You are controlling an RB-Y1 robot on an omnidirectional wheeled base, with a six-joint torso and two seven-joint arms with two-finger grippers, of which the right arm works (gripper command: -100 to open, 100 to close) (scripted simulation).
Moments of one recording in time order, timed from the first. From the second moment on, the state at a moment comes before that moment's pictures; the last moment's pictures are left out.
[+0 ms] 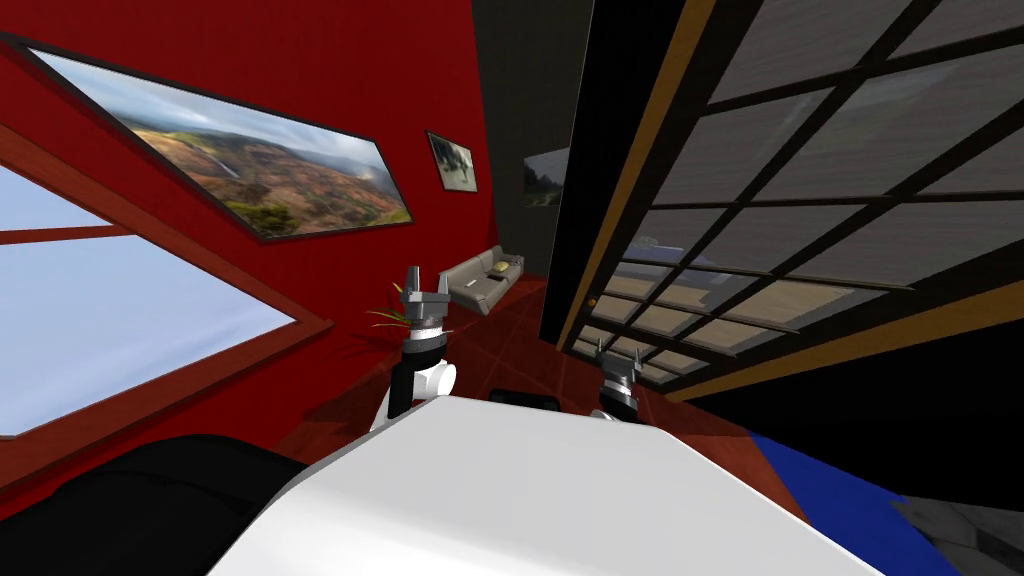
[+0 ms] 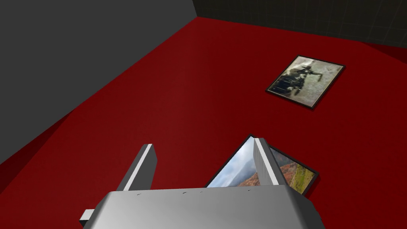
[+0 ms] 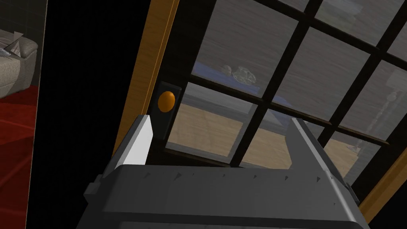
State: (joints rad) arm 0.40 -0.19 0.19 -1.46 -0.71 -0.89 -0.71
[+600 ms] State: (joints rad) arm 0.38 -0.21 0.22 -1.35 -0.79 -0.94 -0.82
